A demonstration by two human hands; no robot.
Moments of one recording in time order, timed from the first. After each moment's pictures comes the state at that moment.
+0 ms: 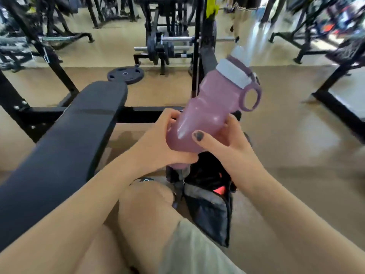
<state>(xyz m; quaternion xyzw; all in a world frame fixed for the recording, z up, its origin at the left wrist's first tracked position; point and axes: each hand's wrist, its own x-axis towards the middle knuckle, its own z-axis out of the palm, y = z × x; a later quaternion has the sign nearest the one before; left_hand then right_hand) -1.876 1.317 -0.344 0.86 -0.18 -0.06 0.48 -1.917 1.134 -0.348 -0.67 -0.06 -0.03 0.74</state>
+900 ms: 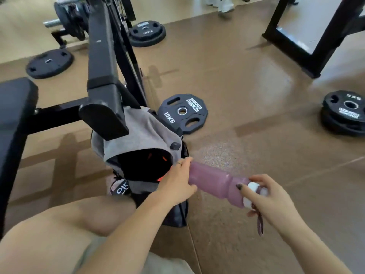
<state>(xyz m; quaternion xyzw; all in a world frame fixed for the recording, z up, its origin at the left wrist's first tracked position) -1.857 1.086 -0.552 0.92 -0.25 -0.26 0.17 -2.004 0.888 -0.511 -0.75 0.38 0.06 0.54</state>
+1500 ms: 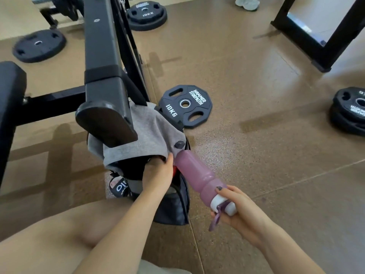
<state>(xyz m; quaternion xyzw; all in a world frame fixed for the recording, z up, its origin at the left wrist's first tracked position) -1.802 1.120 -0.584 0.91 0.13 -0.20 0.33 -1.953 0.949 -0.557 -0.39 0.42 0.16 0.80</state>
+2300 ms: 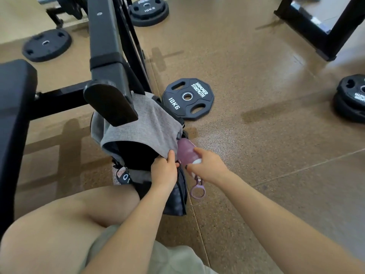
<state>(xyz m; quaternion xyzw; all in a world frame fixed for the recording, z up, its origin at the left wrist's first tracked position) -1.849 1.114 -0.572 0.86 0.14 -0.16 0.46 -1.877 0.976 -0.581 -0.86 0.21 0.21 0.42</state>
